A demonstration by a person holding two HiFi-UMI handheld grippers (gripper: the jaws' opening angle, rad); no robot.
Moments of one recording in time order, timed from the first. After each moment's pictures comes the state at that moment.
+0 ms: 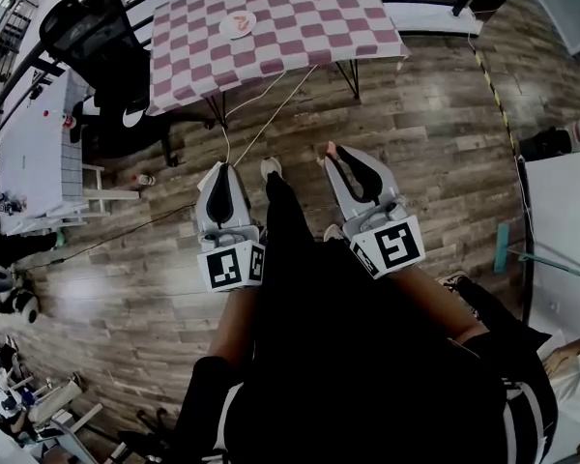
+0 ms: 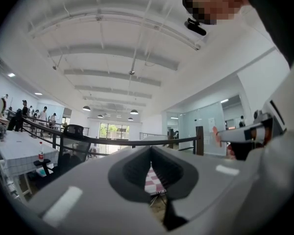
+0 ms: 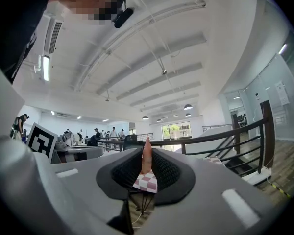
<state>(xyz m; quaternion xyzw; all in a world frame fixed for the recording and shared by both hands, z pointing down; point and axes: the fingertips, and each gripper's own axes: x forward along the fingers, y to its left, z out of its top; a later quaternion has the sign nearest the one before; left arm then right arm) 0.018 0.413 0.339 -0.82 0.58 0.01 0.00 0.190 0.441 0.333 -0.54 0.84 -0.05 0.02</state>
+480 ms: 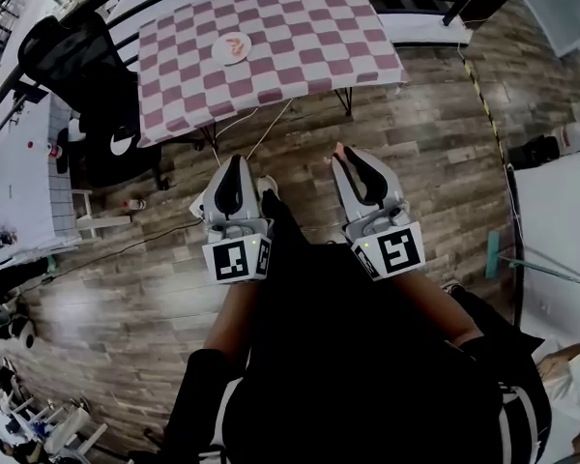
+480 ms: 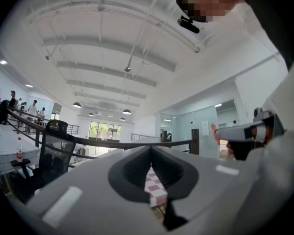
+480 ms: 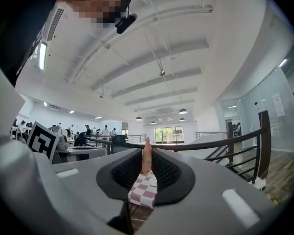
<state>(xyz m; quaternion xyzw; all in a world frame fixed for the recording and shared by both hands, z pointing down) 0.038 0.275 0.339 -0.85 0.53 0.02 0.00 0.193 0.322 0.322 -0.58 0.82 -0.02 0.01</state>
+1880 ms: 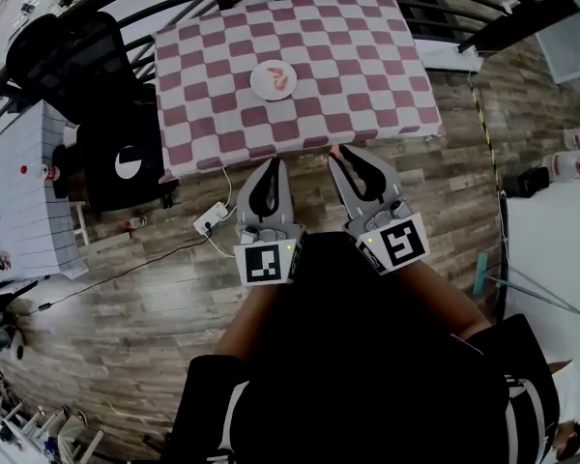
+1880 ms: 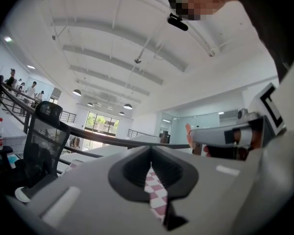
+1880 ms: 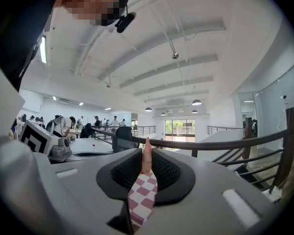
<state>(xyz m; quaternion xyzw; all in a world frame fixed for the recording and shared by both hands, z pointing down) -0.034 0.062 0.354 -0.86 0.51 0.04 -0.06 0.057 0.076 0.324 -0.52 0.85 -0.02 -0.05</state>
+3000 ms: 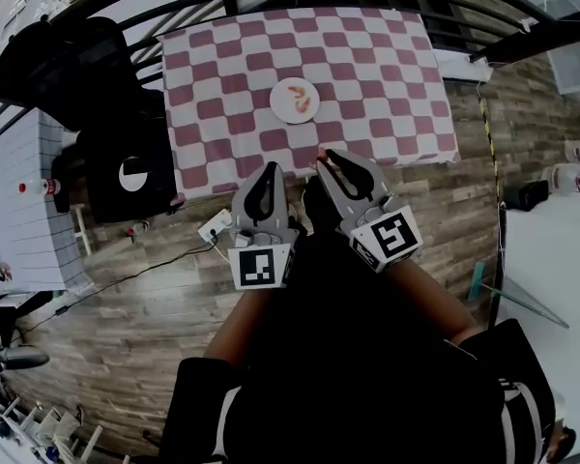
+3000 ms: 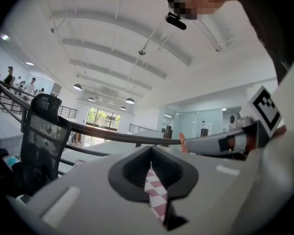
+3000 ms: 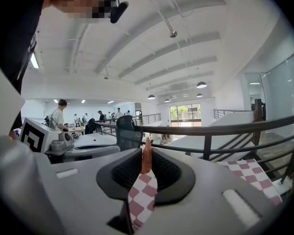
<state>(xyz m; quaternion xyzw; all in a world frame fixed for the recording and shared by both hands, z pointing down) -0.082 -0.052 0.379 -0.86 0.51 0.01 -0.08 0.001 -0.045 0.374 -0.49 0.86 -0.10 -0.09</state>
